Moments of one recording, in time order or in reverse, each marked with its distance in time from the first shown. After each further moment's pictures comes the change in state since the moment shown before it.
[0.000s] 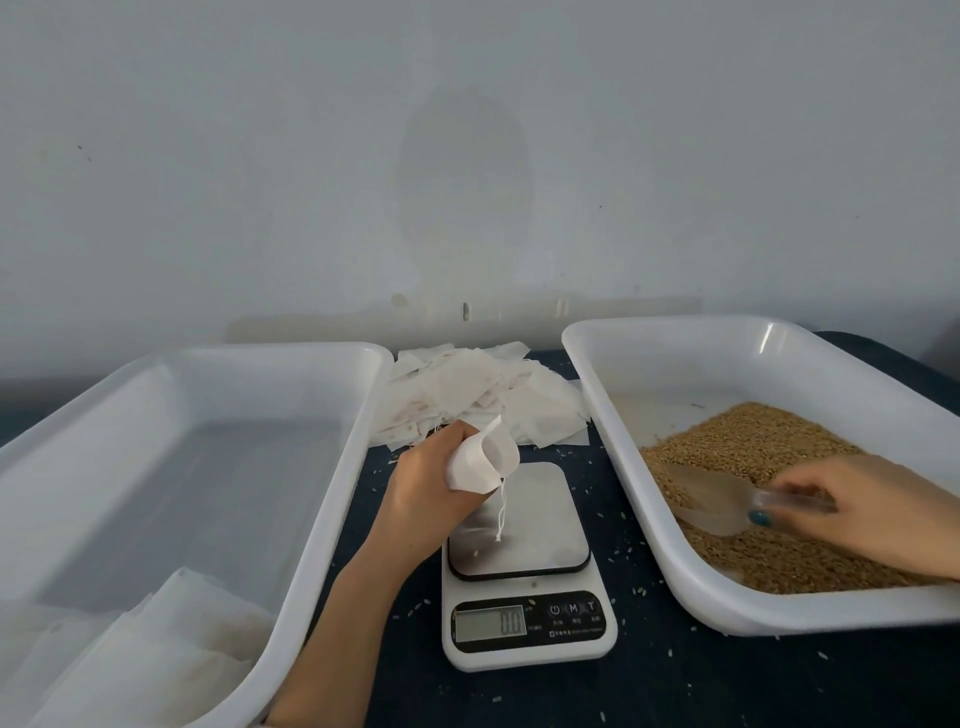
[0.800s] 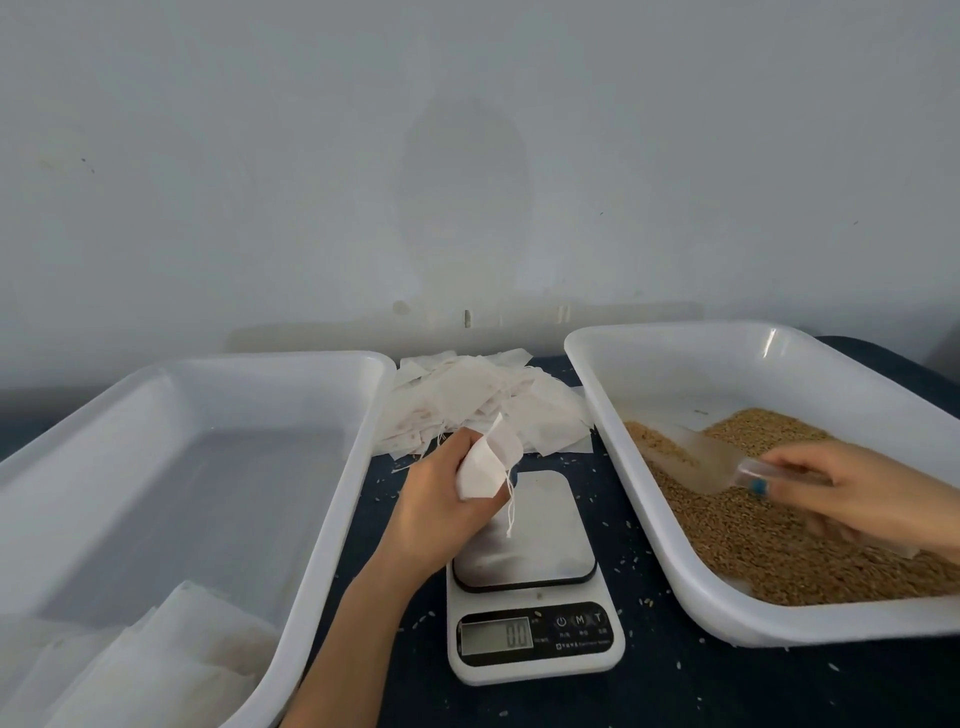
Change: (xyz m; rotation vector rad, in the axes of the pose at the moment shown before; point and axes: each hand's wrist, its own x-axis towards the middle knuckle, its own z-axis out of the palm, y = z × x) left_hand -0.004 0.016 0.000 -0.113 -0.030 -0.036; right_hand 0.003 -0.028 -0.018 0.331 -0.049 0.111
